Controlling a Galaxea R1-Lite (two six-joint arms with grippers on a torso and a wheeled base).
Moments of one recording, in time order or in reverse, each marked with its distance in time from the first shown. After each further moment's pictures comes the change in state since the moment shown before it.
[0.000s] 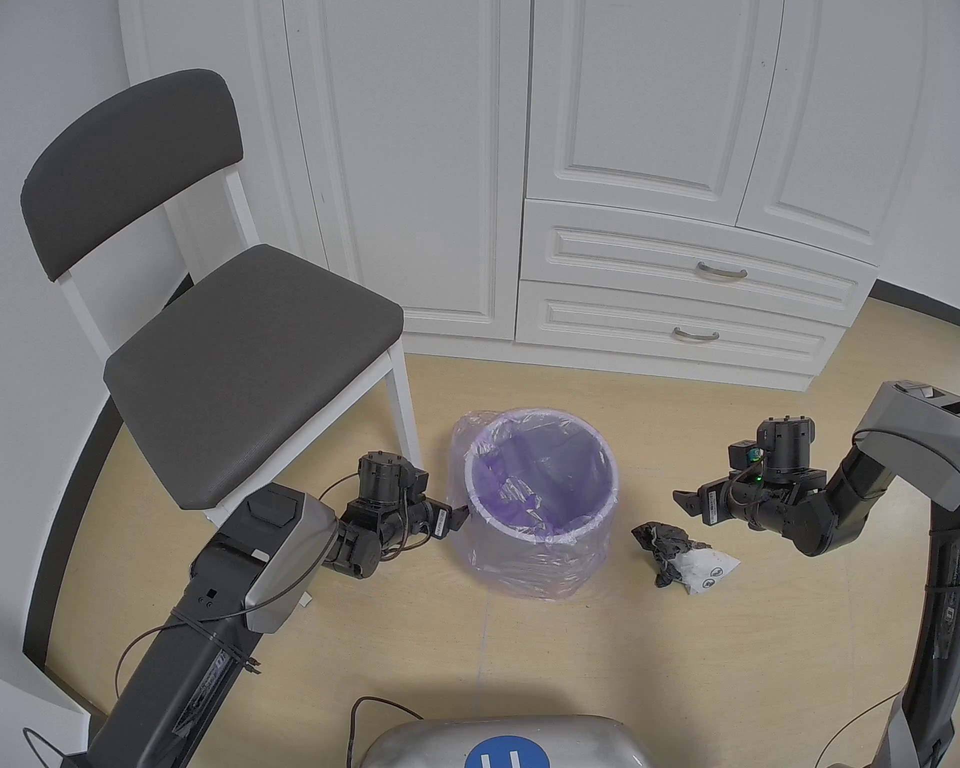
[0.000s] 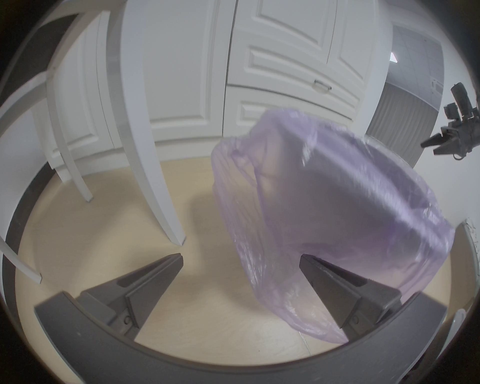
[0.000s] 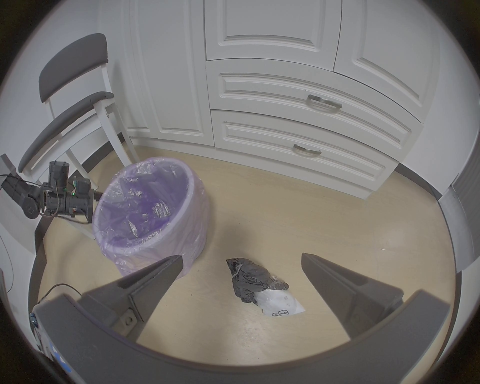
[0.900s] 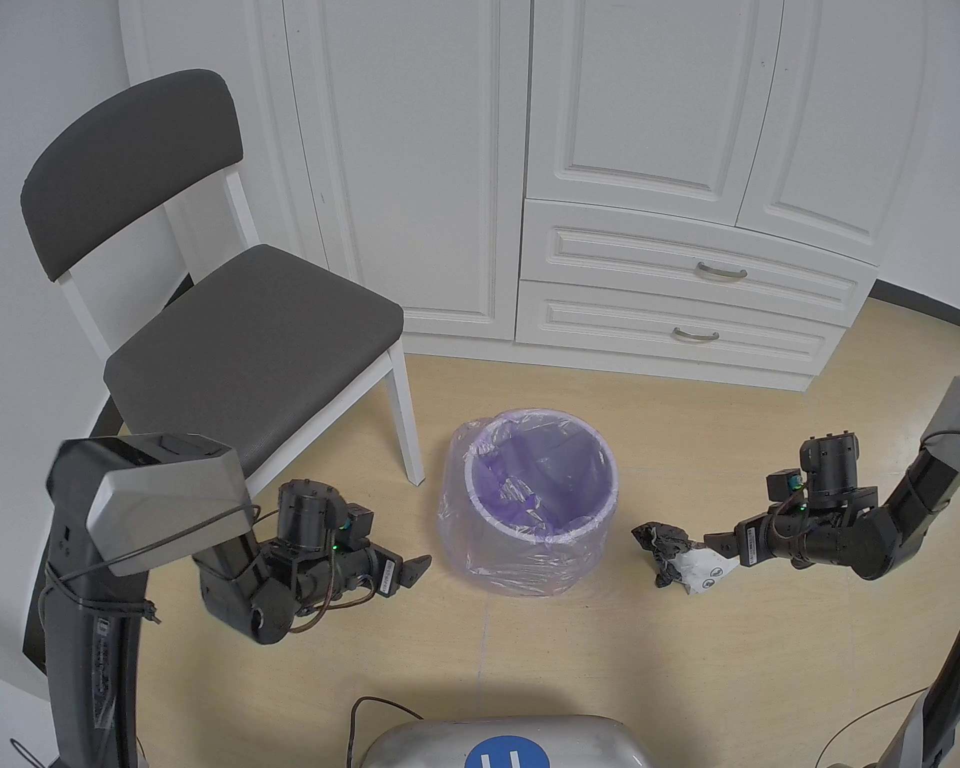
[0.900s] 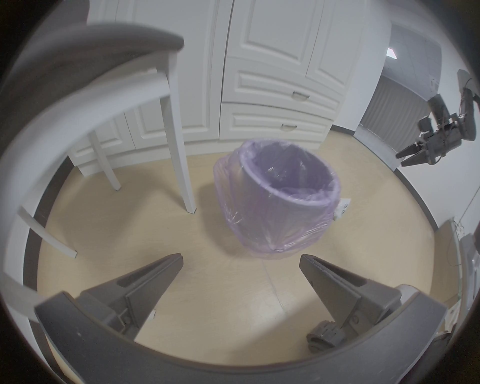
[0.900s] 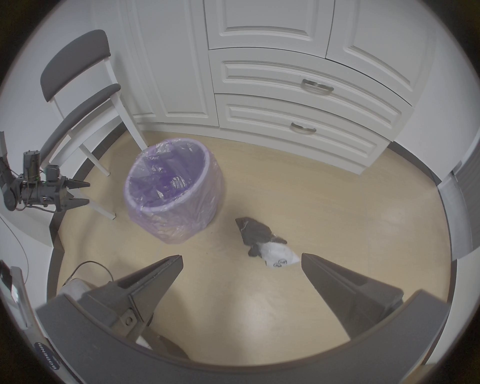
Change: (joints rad) left arm -0.021 -0.585 1.176 -0.500 0.004 0.001; right arm 0.003 -0.285 0.309 0.137 0.001 0.036
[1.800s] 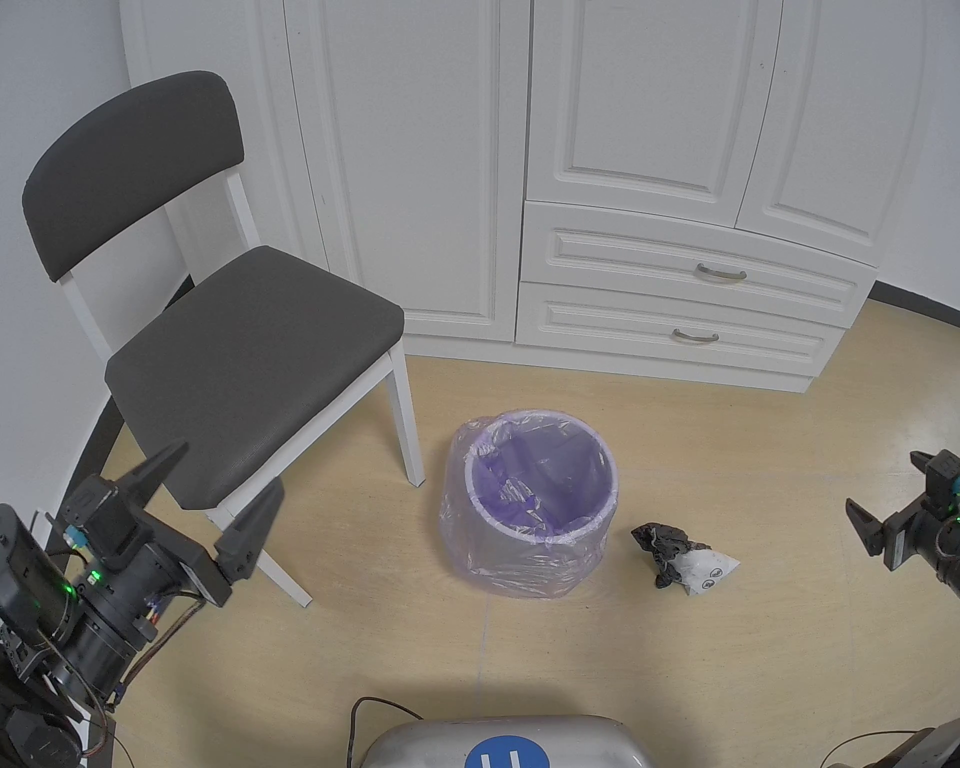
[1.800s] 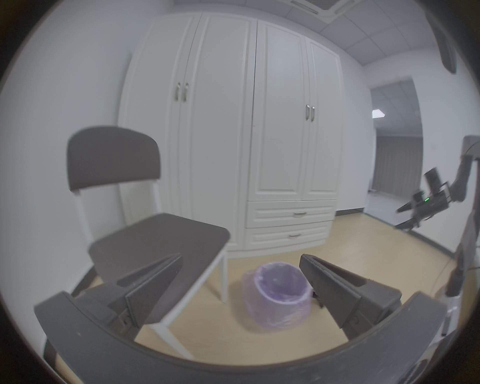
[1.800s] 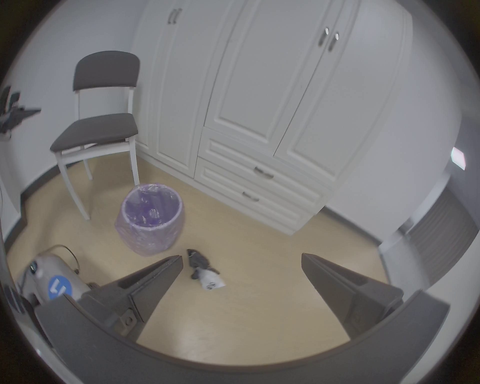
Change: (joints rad) left arm -0.136 -0.984 0.778 -0.431 0.286 -0.012; right arm -0.117 -0.852 0.351 0.061 -0.101 -0.347
